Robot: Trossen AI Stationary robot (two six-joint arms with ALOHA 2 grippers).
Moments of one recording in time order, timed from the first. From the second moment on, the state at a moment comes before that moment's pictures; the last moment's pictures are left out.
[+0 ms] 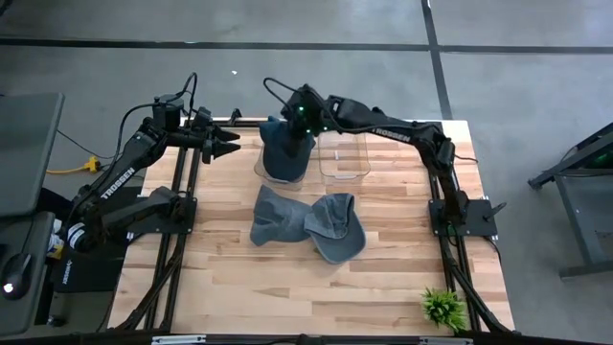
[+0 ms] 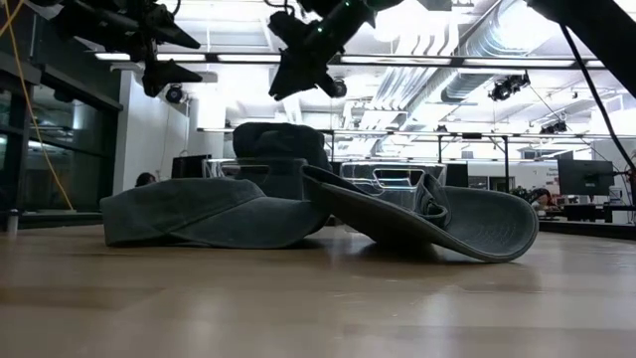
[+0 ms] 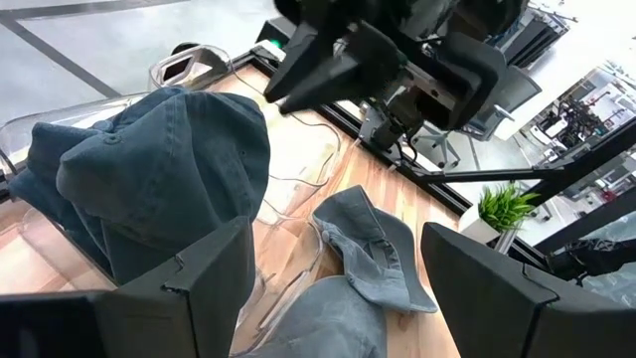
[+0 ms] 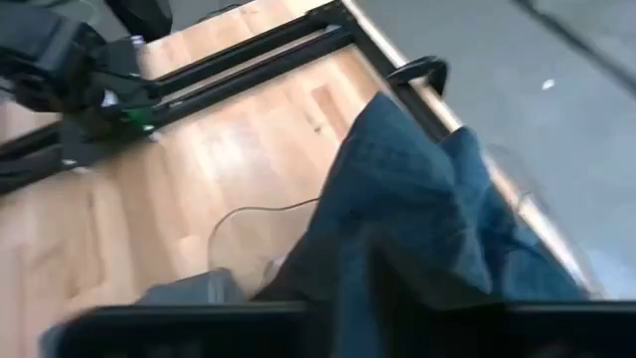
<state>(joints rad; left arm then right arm) 1.03 0.77 0.76 -0.42 0.88 -0.18 -0.35 2.08 2.08 -0.68 -0.04 0.18</state>
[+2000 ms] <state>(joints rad) 1.03 0.77 0.76 -0.48 0.88 -0.16 -0.43 2.29 2.08 -0.61 -0.08 0.49</state>
